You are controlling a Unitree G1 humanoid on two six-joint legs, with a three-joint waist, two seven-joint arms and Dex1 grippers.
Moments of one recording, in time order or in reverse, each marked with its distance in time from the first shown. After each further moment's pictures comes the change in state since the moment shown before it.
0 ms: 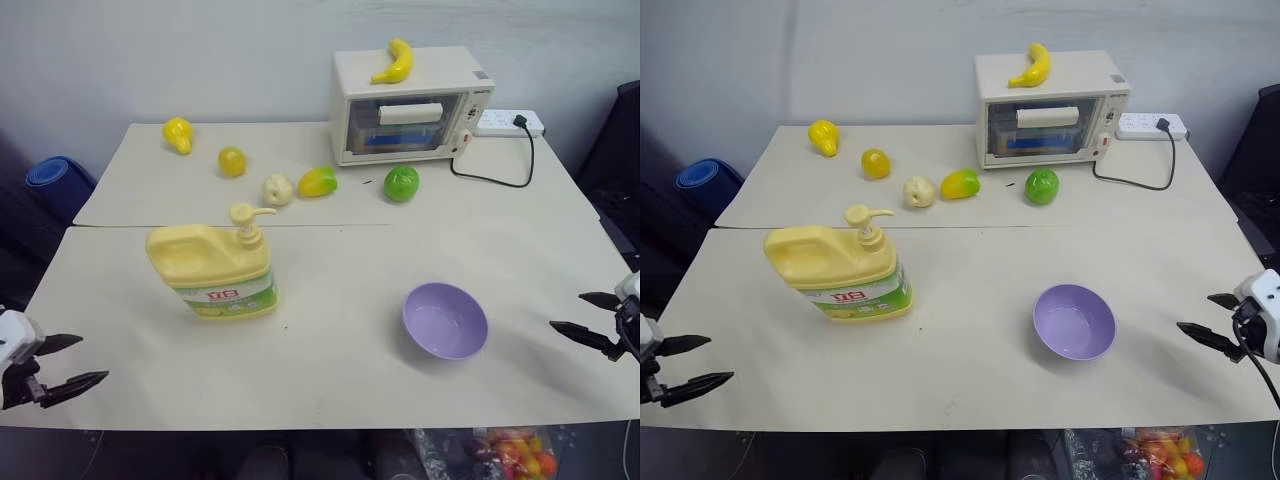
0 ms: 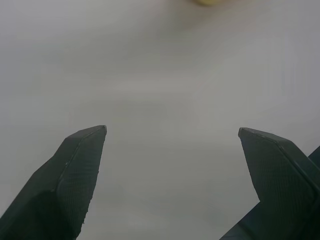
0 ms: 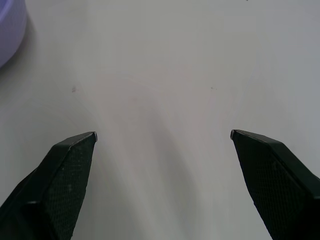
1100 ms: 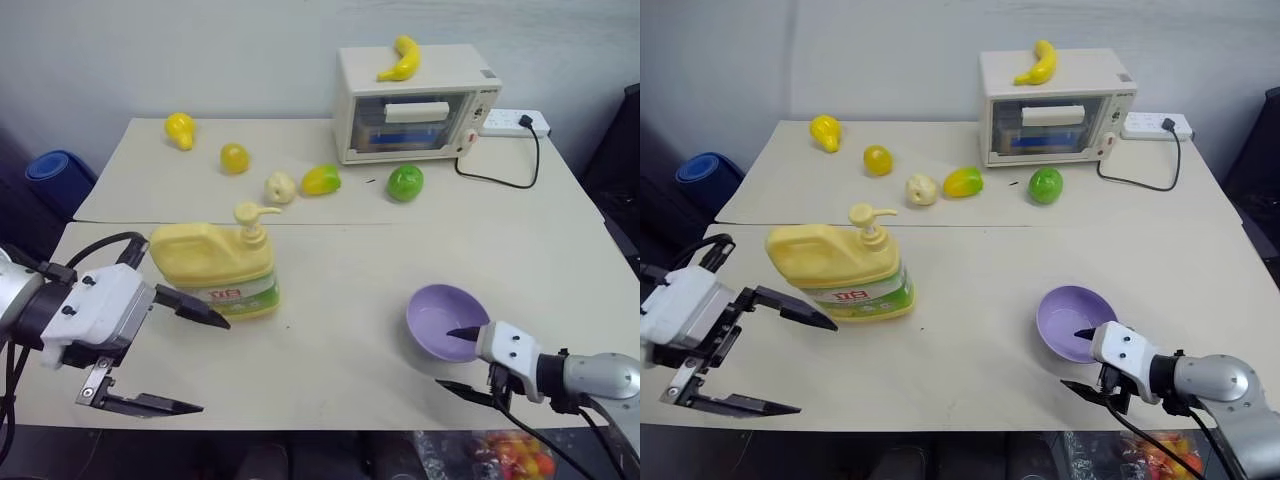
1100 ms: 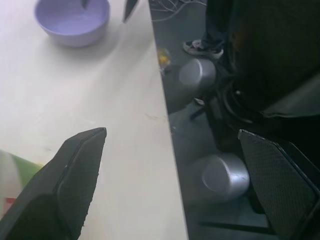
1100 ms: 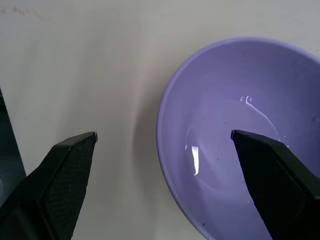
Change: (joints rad) left arm -0.390 0.271 -0.170 -0.764 -0.435 0.338 -0.195; right arm 0.415 0.157 0.205 -1.053 -0.077 0.248 -0.213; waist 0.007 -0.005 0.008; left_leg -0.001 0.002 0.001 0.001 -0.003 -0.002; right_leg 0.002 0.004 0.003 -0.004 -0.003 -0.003
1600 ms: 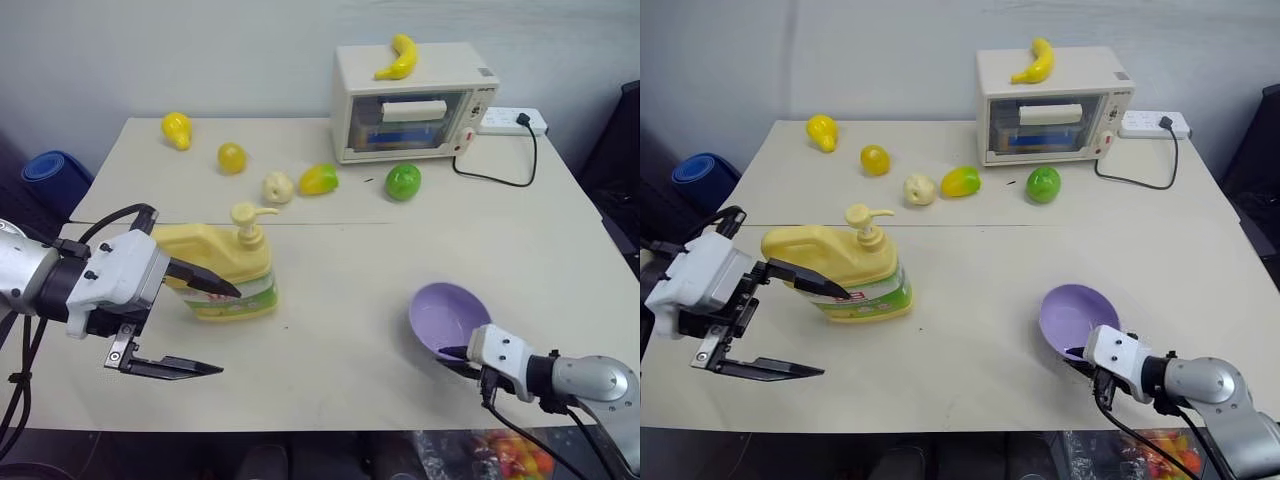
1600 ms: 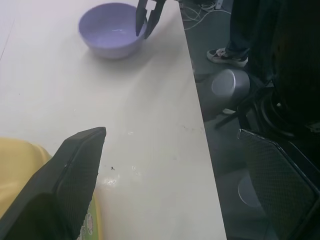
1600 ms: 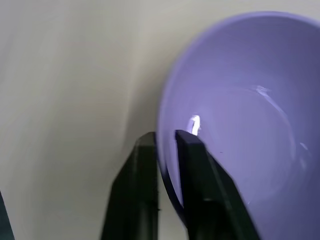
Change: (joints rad) left arm -0.127 -0.010 -0.103 0.047 0.005 0.012 0.086; right arm -0.024 0.012 0.029 0.029 -0.032 -0.049 -0.031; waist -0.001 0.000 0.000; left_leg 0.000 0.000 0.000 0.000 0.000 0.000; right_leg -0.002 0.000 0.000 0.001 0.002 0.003
